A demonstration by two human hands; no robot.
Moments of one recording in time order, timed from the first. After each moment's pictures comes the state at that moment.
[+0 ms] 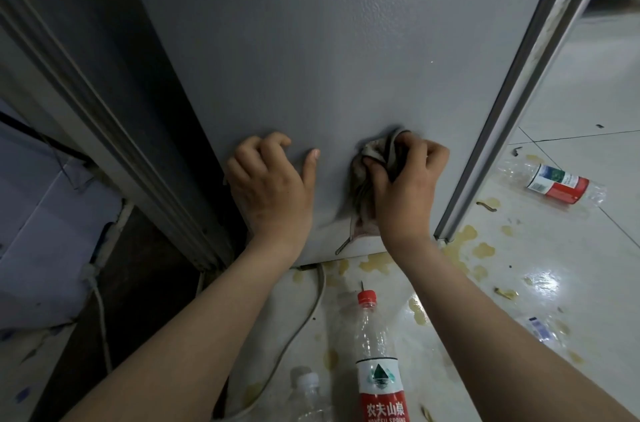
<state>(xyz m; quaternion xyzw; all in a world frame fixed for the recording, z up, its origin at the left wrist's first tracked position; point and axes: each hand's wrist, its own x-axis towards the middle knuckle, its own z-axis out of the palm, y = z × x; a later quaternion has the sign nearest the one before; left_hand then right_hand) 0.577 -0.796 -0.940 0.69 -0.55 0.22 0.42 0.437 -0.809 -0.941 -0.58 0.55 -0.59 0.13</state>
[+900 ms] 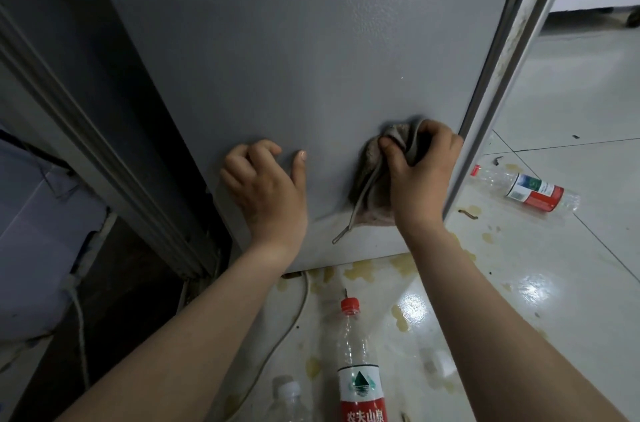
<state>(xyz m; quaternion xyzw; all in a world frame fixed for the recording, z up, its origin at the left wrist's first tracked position) 0.552 -0.797 -0.928 0.70 -0.51 0.17 0.47 0.402 -0.818 -0.909 -0.52 0.54 -0.64 0.16</state>
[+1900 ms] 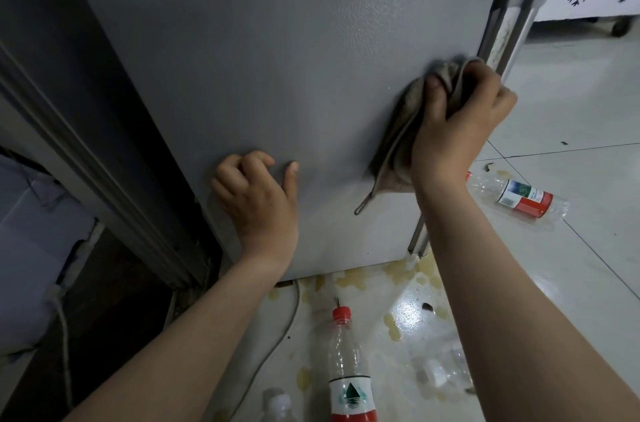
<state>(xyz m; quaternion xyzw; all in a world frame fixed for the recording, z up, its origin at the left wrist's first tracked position) 0.552 -0.803 -0.936 0.69 -0.52 0.19 0.47 0.381 -0.850 -0.860 -0.44 0.51 -0.73 0.07</state>
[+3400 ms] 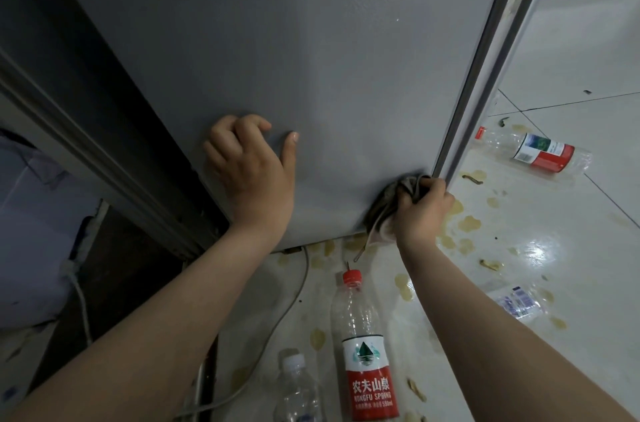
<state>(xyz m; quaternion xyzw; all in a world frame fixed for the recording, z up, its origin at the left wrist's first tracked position) 0.561 -0.794 -0.939 0.68 -0.56 0.18 0.44 0.383 -0.812 -1.022 -0.38 0.72 -0.52 0.27</state>
